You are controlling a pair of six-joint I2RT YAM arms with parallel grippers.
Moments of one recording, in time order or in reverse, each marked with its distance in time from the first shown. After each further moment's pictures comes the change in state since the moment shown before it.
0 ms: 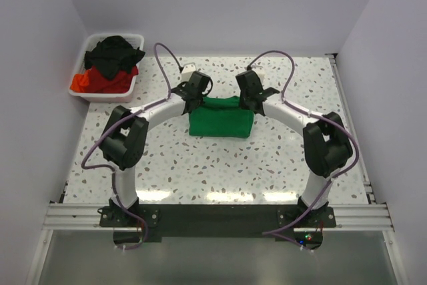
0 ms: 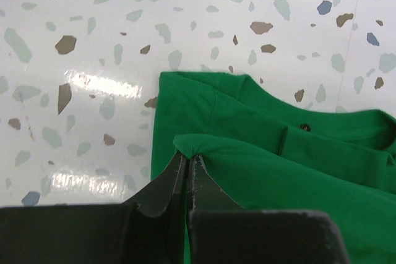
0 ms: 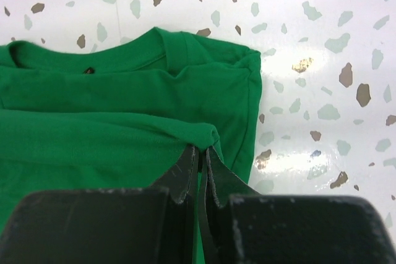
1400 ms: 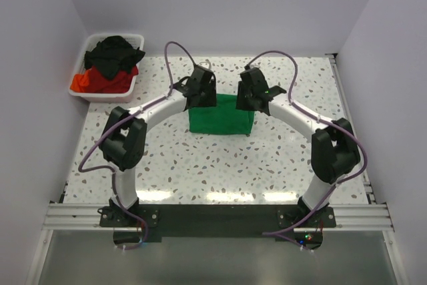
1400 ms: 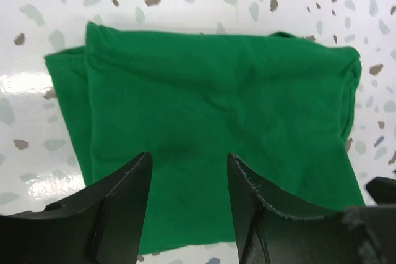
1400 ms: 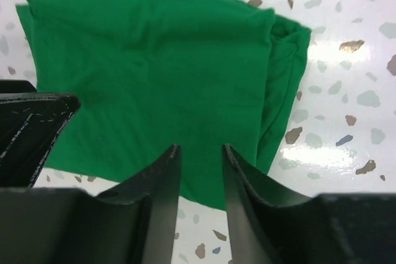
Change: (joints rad) left arm 0.001 0.041 0.124 -0.056 0.348 0.128; right arm -0.021 -0.048 0.037 -0.061 -0.189 -0.029
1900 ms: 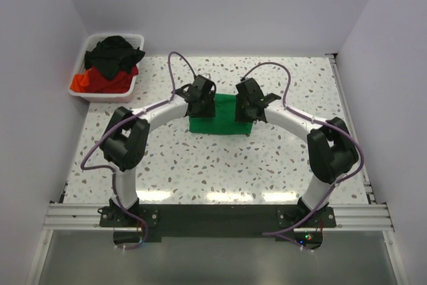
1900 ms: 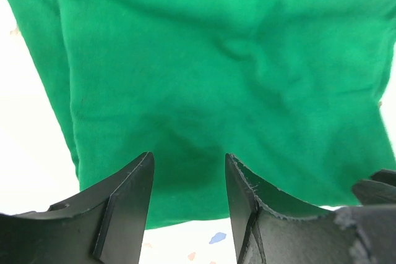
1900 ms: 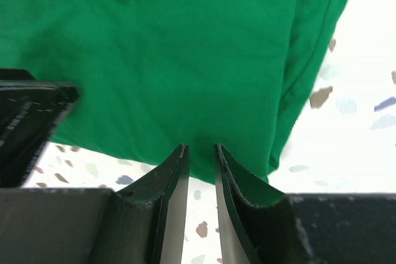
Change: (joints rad) left arm -0.023 -0.008 -0.086 -0.037 0.054 -0.037; right arm 0.045 0.001 -0.095 -0.014 -0.069 0.047
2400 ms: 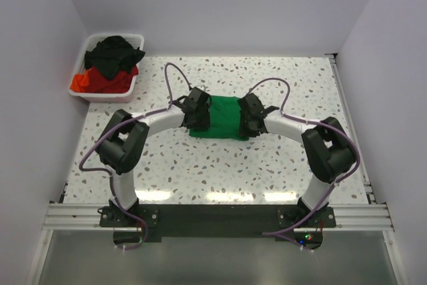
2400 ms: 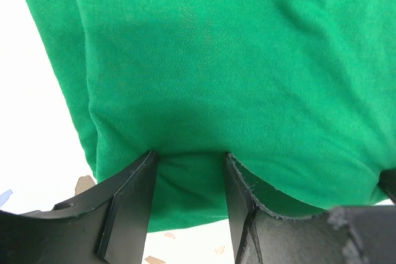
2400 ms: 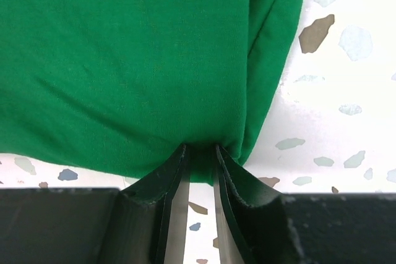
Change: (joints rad) left arm -0.001 -0.033 -0.190 0.077 -0.014 -0.023; right arm 0.000 0.012 -0.198 0.064 -0.001 0.071
